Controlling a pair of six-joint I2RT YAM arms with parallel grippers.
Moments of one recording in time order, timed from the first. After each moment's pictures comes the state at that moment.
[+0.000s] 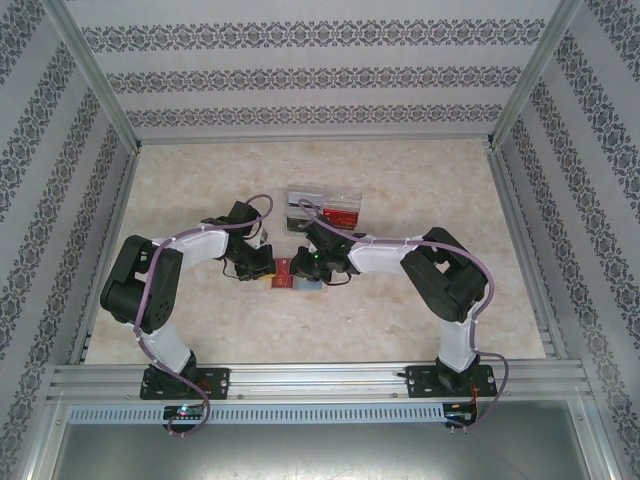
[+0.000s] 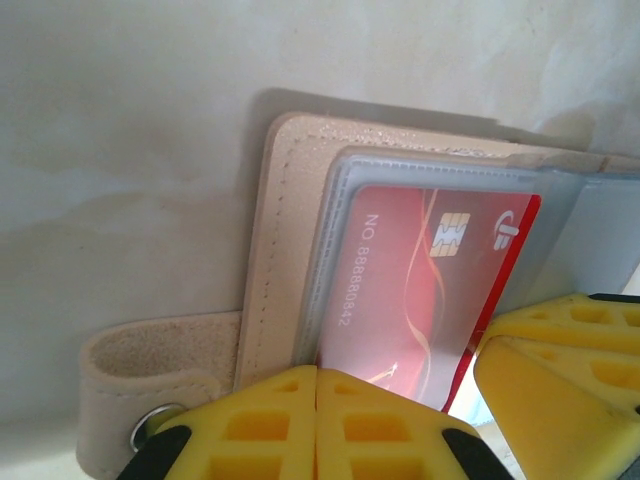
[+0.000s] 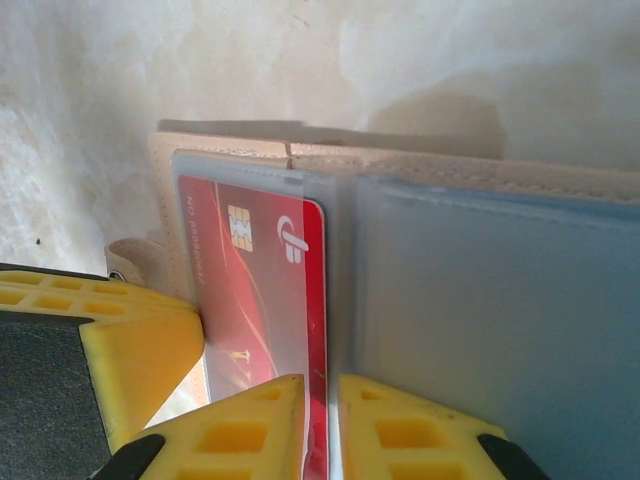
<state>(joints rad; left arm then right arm) -0.32 1.72 0.94 -0.57 0.45 -0.56 0.77 1.92 1.08 -0.13 -0.37 1.00</state>
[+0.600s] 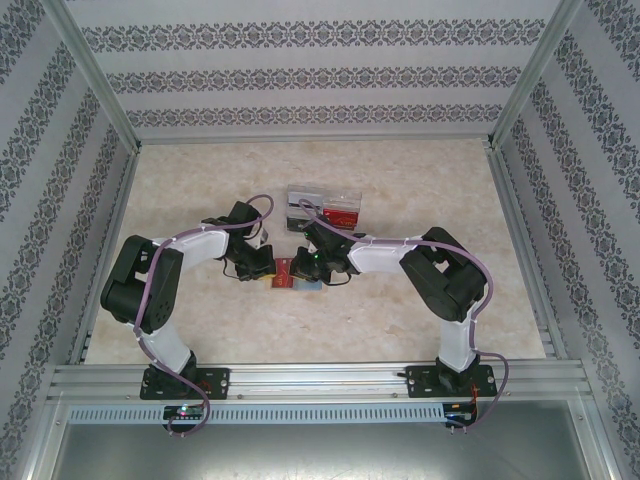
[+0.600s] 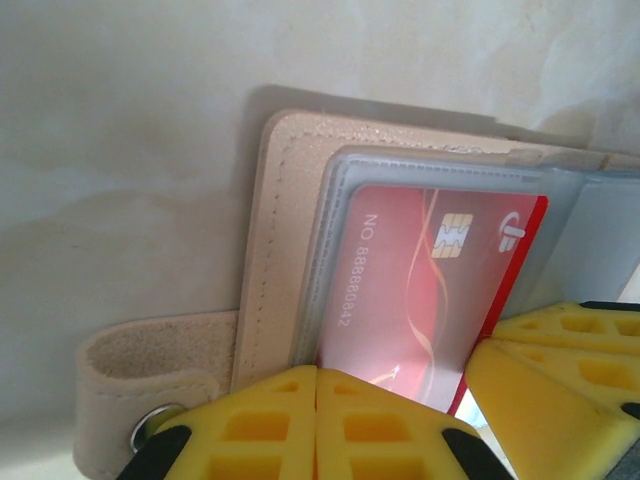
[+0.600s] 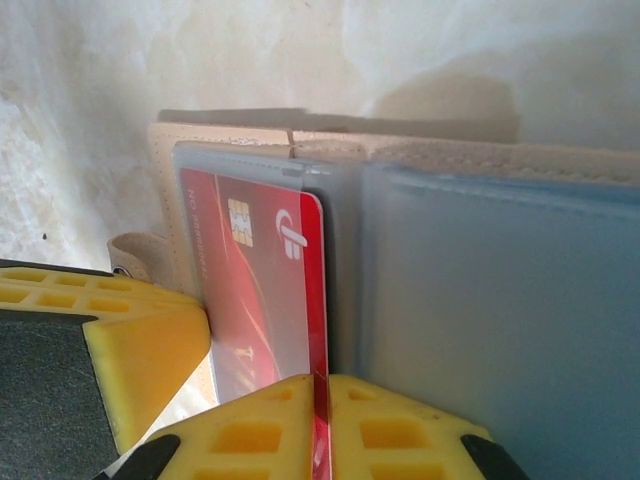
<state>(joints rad) -0.33 1.72 0.94 -0.57 0.45 -0.56 0.77 1.93 1.08 -0.12 -0.40 1.02</state>
